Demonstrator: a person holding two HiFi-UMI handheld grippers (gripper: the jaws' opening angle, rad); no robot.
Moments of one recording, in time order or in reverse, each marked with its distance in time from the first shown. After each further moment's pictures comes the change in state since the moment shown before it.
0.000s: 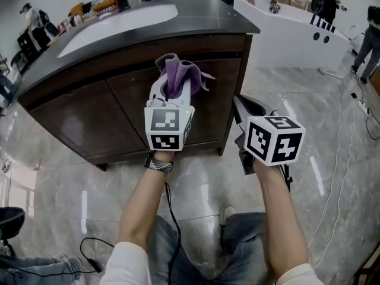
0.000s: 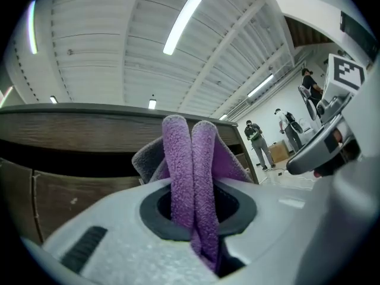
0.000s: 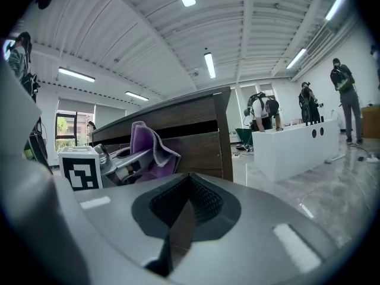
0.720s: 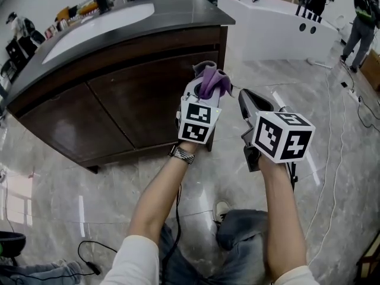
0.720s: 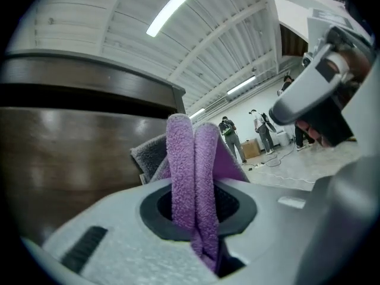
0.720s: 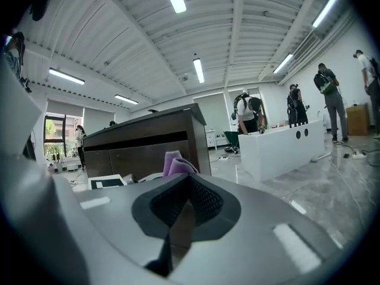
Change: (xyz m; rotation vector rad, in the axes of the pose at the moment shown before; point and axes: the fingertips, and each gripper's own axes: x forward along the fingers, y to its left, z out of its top) left arm 0.063 -0.143 -0.052 -0.021 0.087 -0.263; right arm -0.049 -0.052 0.007 0.047 -0.036 -0.094
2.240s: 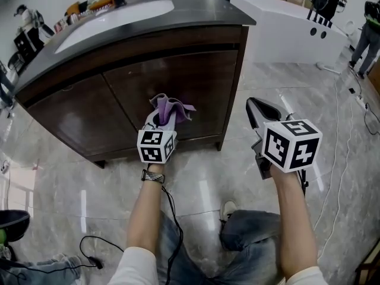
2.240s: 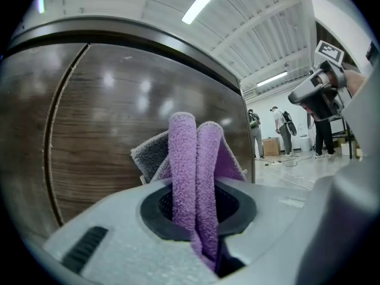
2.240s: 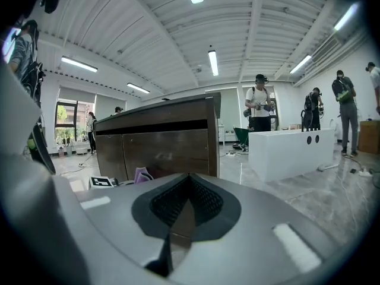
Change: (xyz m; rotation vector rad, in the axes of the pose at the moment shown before) left arm -0.135 0.114 -0.131 -0.211 0.136 0.189; right arm 0.002 0.033 -0.022 -0.111 0.083 0.067
